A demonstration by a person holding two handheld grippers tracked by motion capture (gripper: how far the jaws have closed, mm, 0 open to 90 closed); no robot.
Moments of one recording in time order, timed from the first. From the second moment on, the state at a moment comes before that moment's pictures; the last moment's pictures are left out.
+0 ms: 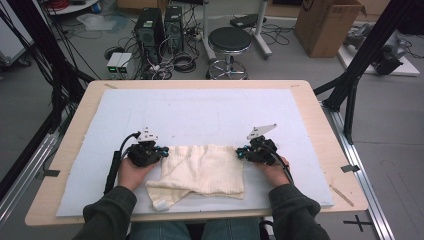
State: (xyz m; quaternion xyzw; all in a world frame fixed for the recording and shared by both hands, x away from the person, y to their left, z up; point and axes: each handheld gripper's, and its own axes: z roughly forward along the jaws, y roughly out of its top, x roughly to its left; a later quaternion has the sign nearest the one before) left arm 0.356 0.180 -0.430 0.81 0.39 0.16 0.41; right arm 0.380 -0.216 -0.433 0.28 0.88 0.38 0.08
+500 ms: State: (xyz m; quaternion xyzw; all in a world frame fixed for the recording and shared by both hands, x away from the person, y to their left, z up) left arm 0.457 0.189 -0.394 0.72 0.48 0.20 0.46; right arm 0.487 -0.224 -0.376 0.39 0.81 0.40 0.16
